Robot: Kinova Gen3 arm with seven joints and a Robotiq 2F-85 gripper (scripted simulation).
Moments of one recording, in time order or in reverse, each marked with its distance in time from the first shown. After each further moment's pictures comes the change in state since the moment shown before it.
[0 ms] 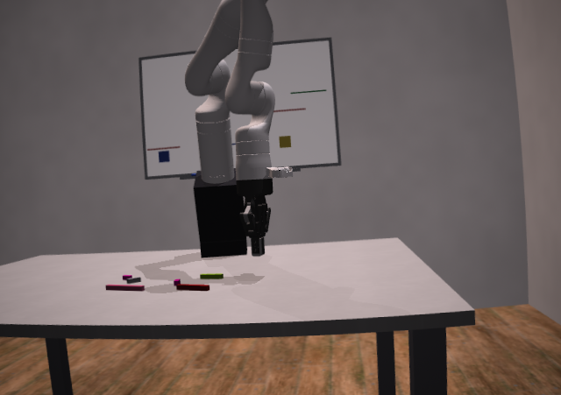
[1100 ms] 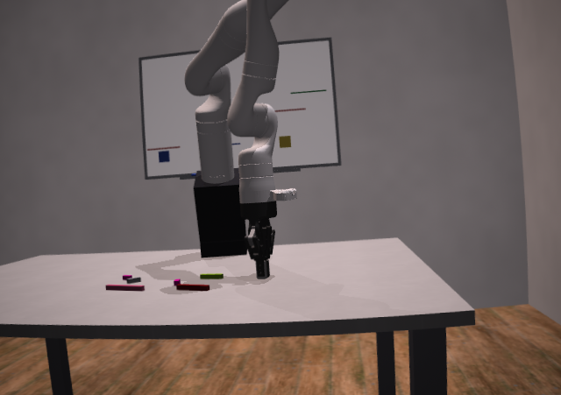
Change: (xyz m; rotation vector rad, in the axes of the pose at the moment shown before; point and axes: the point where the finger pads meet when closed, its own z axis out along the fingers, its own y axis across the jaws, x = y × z) arm 0.010 0.006 0.047 -0.013 0.021 0.000
